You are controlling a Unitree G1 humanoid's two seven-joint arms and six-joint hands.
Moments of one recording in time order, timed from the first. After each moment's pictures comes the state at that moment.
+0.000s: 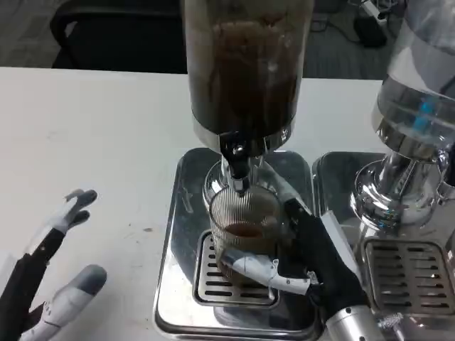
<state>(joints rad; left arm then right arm) 0.28 0.41 0.22 0.46 0.21 -0.99 -0.08 0.06 -0.03 0.25 0.35 -0.24 -0.45 -0.05</state>
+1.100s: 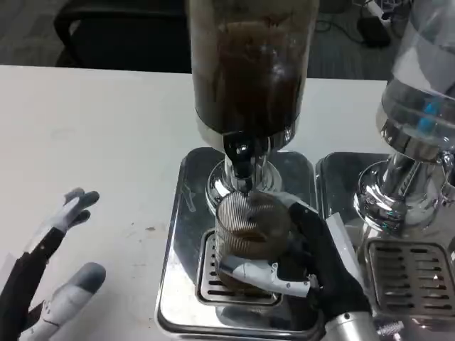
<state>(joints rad) 0.28 0.41 0.21 0.45 0.20 -0.99 -0.08 0.09 0.00 0.25 0.33 -0.36 -0.44 -0.22</state>
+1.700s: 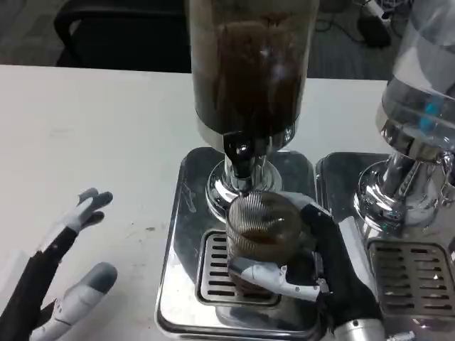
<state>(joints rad) 0.27 0.41 0.17 0.46 0.20 -0.98 -0.08 0.14 0.00 0.25 0.28 -0.42 -0.43 -0.30</state>
